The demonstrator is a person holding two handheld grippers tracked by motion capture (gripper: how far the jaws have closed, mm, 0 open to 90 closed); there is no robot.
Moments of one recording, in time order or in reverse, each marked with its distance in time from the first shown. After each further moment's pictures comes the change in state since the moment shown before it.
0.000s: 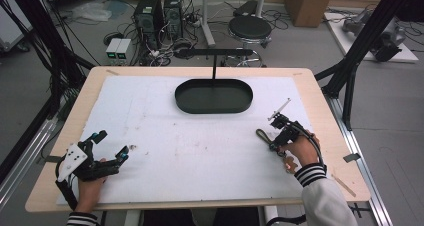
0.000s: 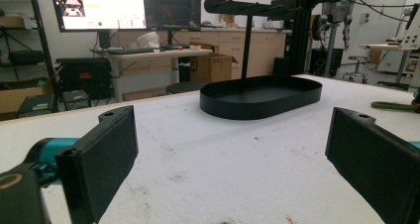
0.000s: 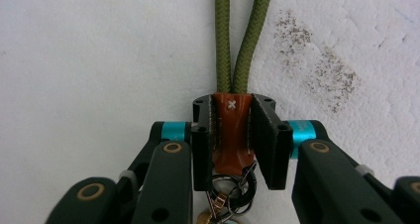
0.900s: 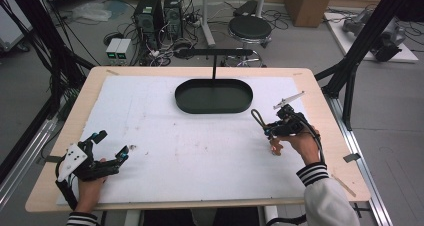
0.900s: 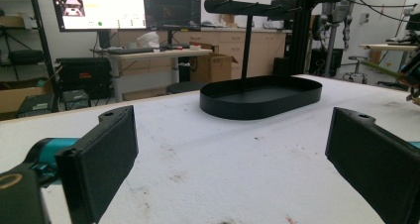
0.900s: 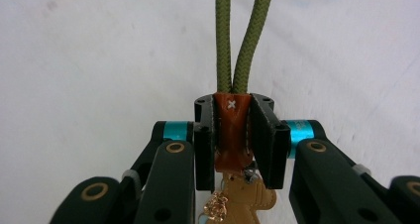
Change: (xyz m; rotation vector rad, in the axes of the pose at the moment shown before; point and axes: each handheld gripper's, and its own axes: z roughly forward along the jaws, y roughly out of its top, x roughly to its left) left arm 0.000 0.000 0.000 0.000 0.001 -0.002; right arm 0.002 0.001 -0.032 -0.391 0.040 -0.059
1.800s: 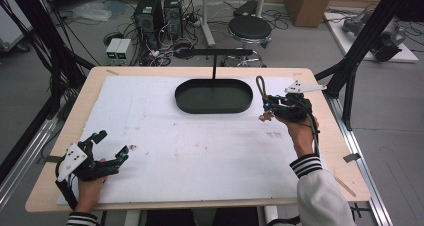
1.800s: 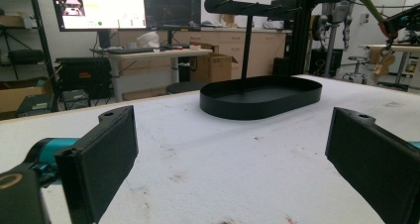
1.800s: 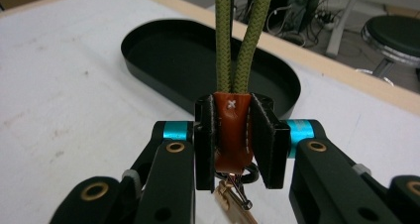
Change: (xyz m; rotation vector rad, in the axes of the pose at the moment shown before) left arm 0.000 0.000 0.000 0.002 -0.001 0.000; right arm 0.006 0.025 -0.033 -0.468 -0.138 -0.019
